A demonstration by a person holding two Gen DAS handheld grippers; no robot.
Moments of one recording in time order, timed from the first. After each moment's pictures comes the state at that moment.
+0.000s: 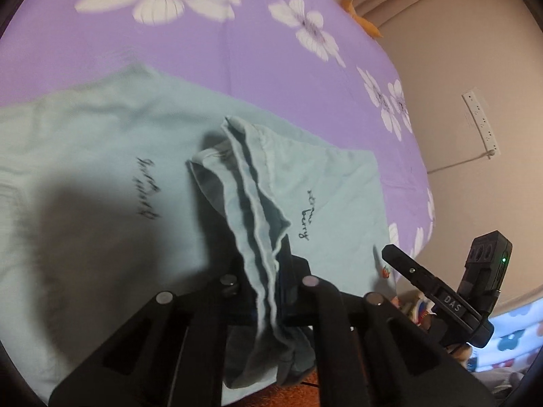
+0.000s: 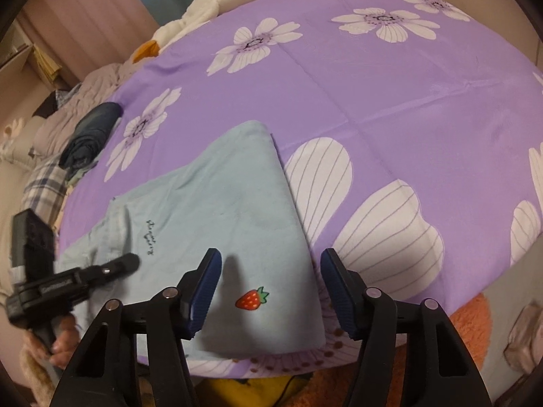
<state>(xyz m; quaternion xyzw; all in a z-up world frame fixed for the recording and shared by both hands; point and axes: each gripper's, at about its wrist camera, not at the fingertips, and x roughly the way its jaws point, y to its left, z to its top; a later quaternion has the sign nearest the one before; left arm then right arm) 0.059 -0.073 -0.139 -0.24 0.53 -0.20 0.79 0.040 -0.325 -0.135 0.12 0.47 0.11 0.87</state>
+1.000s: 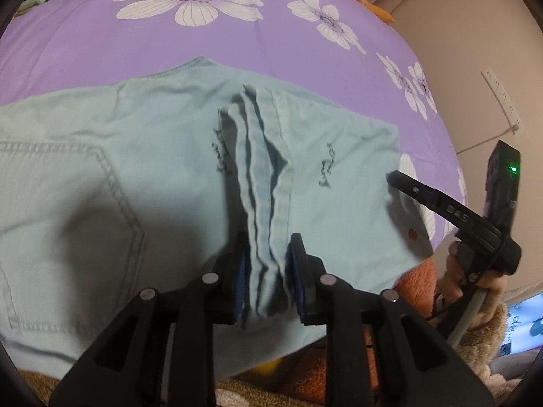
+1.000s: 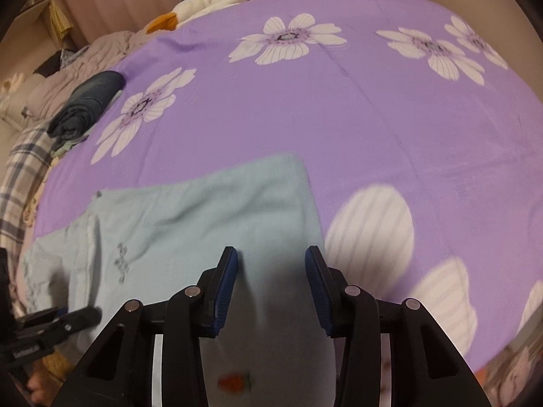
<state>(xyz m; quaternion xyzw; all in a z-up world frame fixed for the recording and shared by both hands) 0.024 -0.053 -0.144 -0.17 0.55 -0.16 0.80 0.074 -0.284 -0.141 0.04 0.48 0.13 0.87</state>
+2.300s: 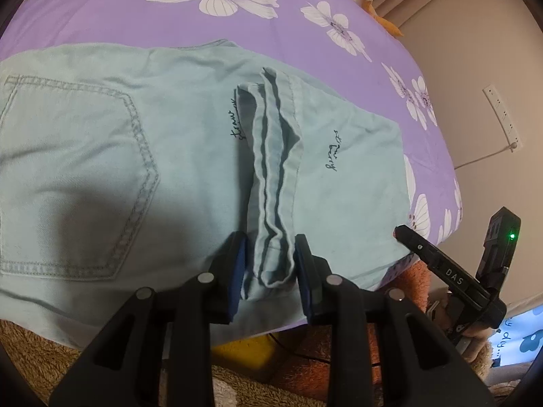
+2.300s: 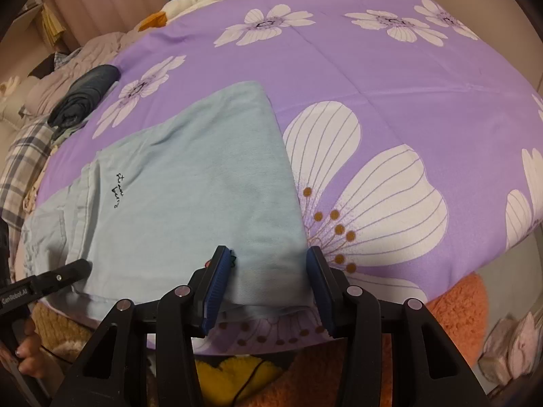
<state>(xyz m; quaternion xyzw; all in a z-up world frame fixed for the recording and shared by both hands) 0.002 -0.043 -0.151 -0.22 0.54 -0.15 0.80 0.019 -0.304 -0.153 0.05 0.48 0.10 0.87</state>
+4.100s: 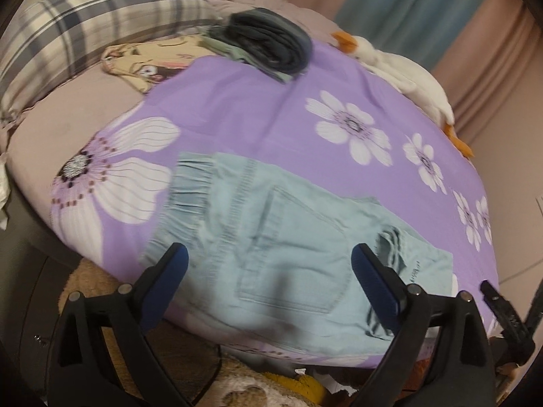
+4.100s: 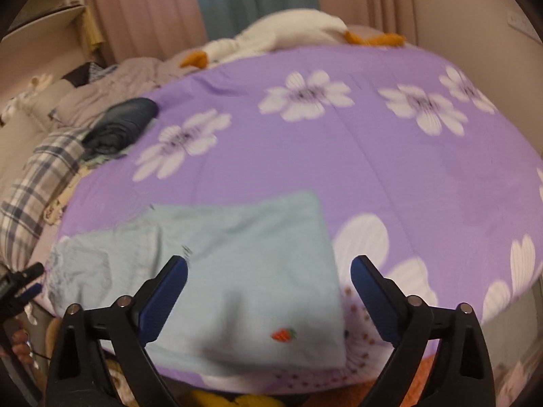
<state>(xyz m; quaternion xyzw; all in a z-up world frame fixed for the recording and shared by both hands) -0.068 0.095 -0.078 -0.25 0.40 0.11 0.87 0.026 -0.263 -0.080 0.01 0.38 0.14 0.91</state>
